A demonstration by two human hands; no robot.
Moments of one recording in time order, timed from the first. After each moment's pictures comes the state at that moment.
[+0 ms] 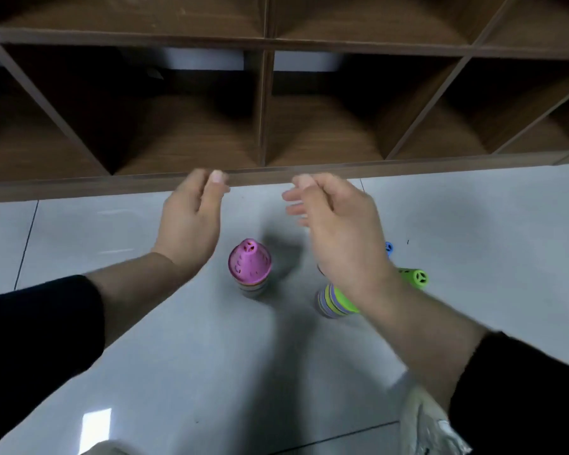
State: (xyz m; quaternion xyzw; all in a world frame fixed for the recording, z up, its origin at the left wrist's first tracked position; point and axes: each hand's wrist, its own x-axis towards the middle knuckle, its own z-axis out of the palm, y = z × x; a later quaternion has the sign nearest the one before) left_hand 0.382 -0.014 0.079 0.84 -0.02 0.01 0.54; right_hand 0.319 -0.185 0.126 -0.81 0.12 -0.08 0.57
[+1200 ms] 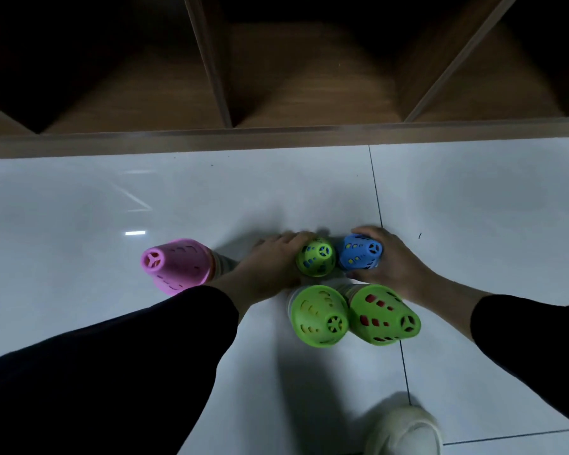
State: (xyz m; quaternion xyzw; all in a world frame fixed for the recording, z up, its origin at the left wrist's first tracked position) left_hand 0.375 -0.174 -0.103 0.90 -0.28 -0.27 0.21; right_hand 0.325 -0.441 -0.114 -0.87 0.05 0.21 0.44
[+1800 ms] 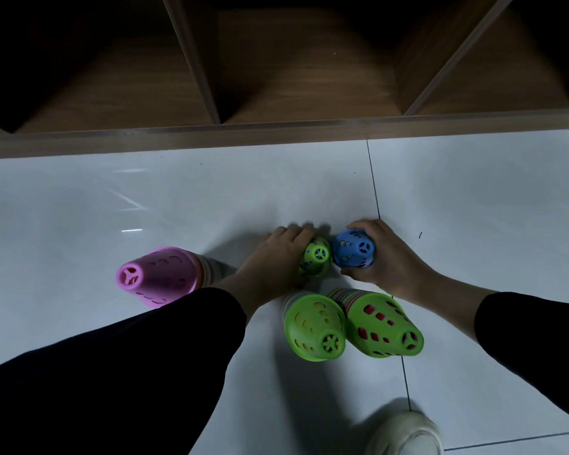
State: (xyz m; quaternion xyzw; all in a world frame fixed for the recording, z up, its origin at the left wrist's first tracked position) left_hand 0.384 -0.196 -0.121 0.90 -0.31 -0.21 0.20; right_hand 0.335 -0.440 -0.118 -0.91 -0.02 0.15 0.39
